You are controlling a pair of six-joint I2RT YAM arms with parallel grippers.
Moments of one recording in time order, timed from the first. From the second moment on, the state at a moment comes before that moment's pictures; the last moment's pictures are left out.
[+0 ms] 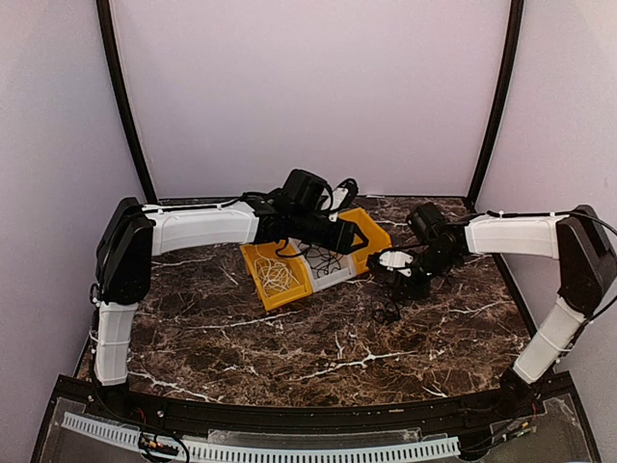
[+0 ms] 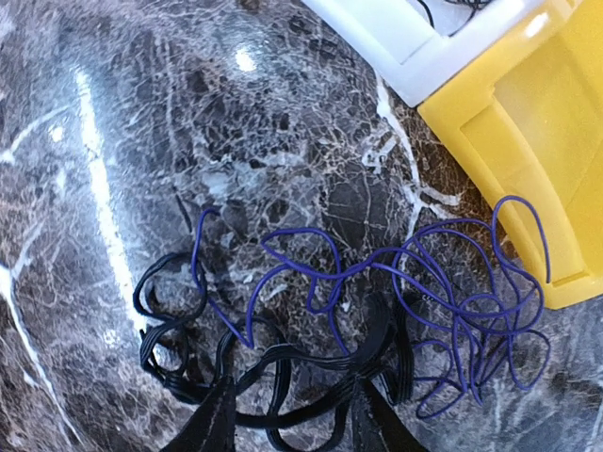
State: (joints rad) left arm -0.85 2.13 1.76 -0.20 0.31 -0.30; right arm 0.52 1.60 1.01 -0.59 -0.23 -0.79
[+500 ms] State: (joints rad) left arm -0.85 2.11 1.71 -0.18 0.31 -0.32; right arm 0.43 1.74 1.15 -0.61 -0.42 -0.59
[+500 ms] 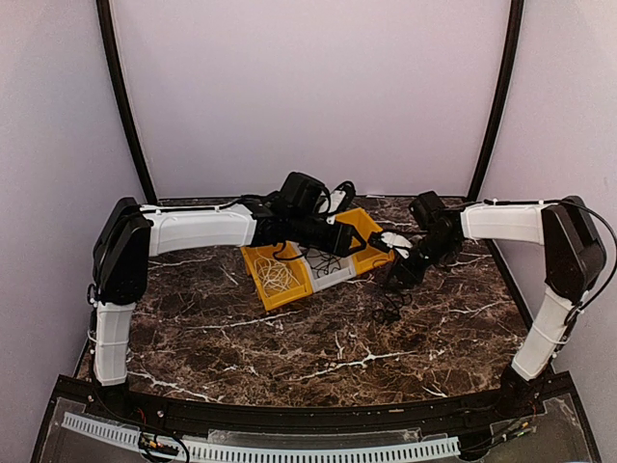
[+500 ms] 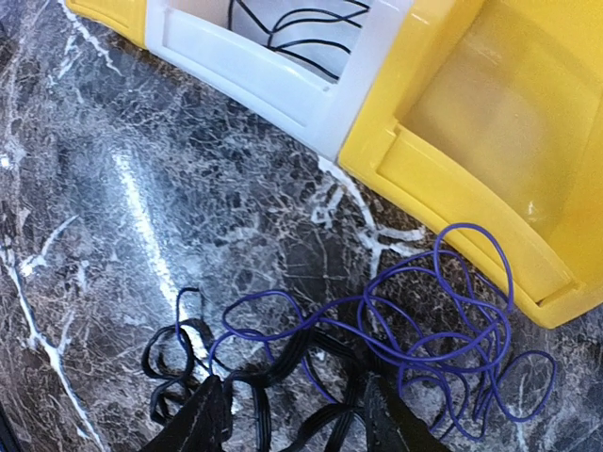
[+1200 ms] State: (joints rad) left arm -0.85 2.11 1.70 -0.17 0.31 -0.33; right arm 0.43 1.82 1.18 -0.66 -0.49 -0.53
